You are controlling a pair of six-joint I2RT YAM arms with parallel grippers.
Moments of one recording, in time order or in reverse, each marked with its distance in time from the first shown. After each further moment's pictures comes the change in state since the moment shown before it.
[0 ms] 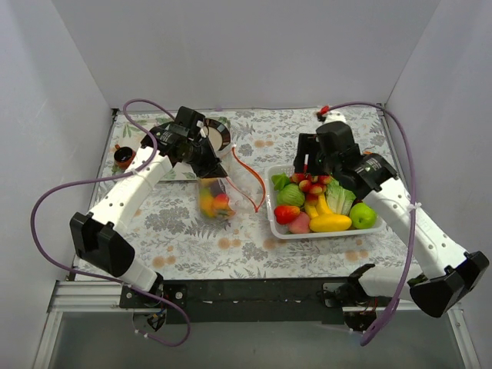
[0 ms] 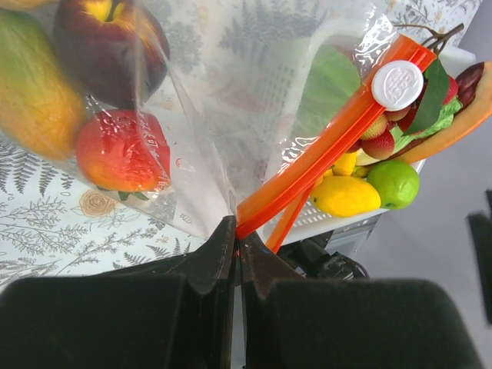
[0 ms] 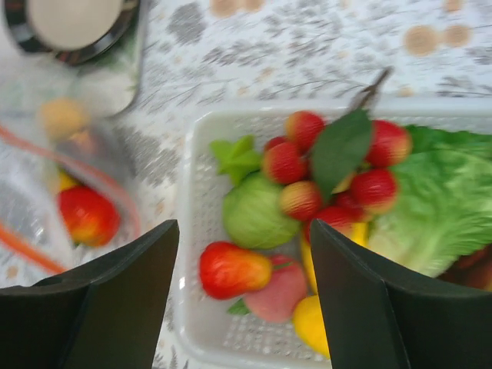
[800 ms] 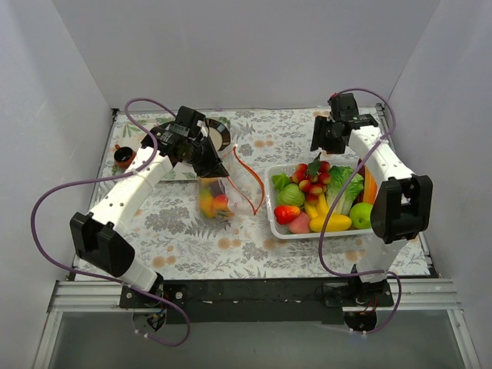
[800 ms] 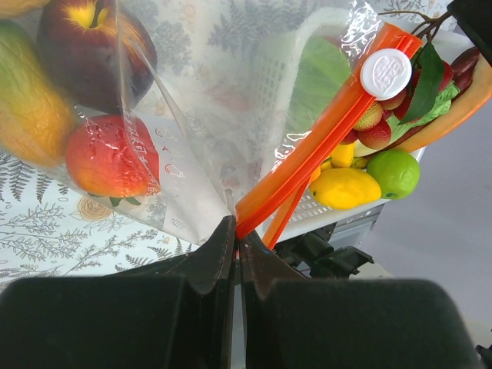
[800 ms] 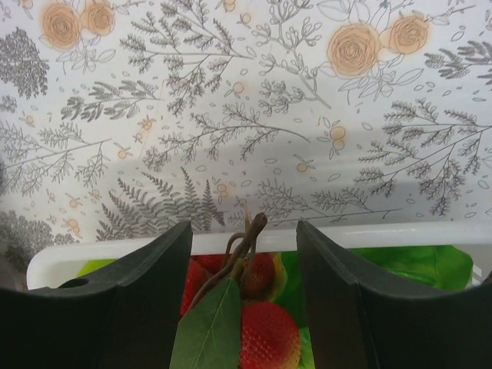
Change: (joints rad) left arm -0.008 0.002 -0.004 0.022 0.033 0.034; right arm -0.476 0.557 0.238 0.034 -0.256 -0.152
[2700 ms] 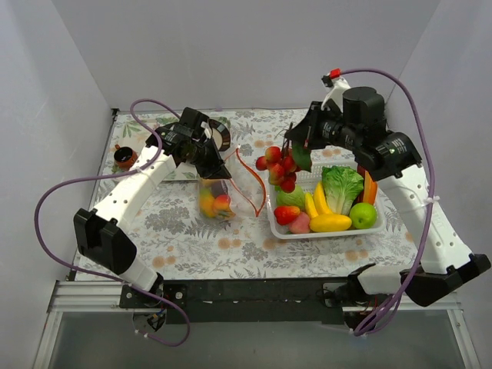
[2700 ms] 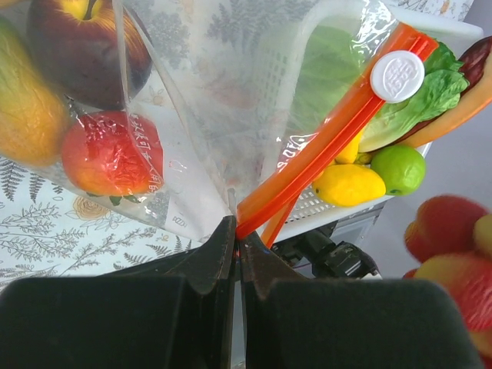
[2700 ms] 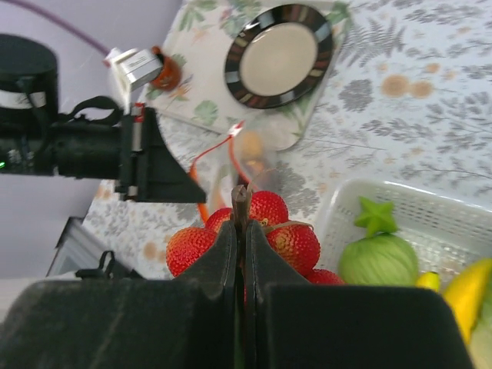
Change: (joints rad) left arm -0.011 0.022 -0.005 0.007 0.013 -0.001; right arm 0.293 -0.494 0.092 -0.025 -0.203 0.133
